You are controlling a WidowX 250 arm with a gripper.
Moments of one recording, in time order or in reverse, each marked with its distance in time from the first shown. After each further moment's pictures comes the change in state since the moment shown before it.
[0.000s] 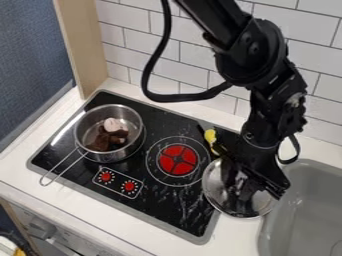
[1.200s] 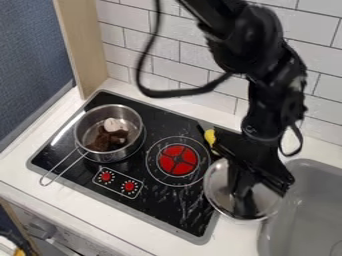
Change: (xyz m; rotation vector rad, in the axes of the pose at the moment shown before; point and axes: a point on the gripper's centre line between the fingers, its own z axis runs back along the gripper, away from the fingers) arm -0.007 -0.002 0.028 -0.066 0.014 0.051
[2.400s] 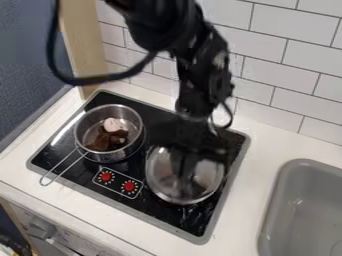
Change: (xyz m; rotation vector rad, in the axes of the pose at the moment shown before) arm -0.038 0.066 -0.009 0.084 0.057 0.499
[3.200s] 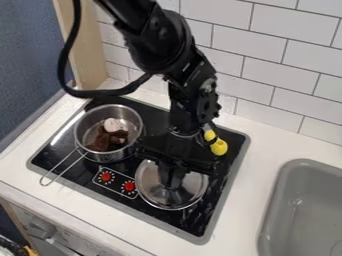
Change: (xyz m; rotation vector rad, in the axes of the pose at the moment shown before) arm -0.008 0.011 -0.023 0.010 0.035 0.048
